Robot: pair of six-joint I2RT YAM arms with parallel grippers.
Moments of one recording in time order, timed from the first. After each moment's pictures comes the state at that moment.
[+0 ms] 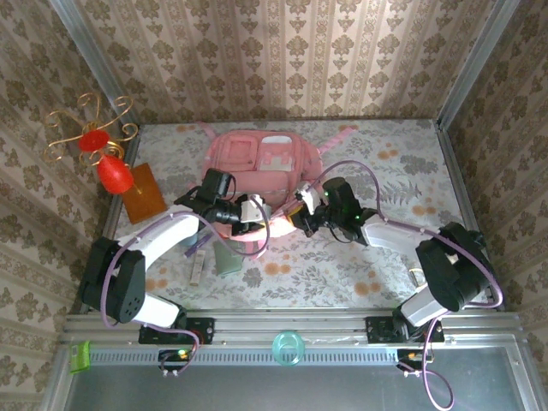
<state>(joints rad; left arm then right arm) -0.50 1.44 0.89 -0.35 0.75 1.01 0.54 1.51 0.76 0.15 -0.49 -0.02</state>
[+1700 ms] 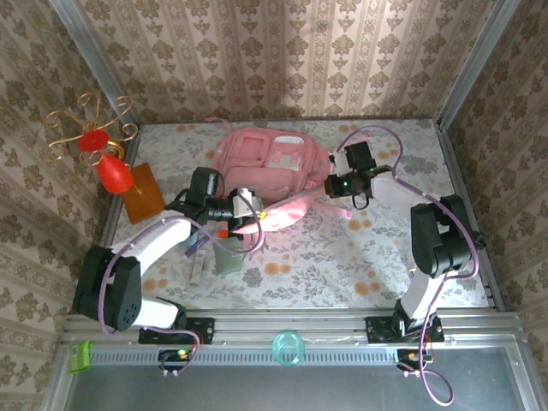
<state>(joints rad) -0.44 1.39 0.81 -0.16 0.82 0.92 0.23 1.76 1.17 -0.37 -0.24 0.12</state>
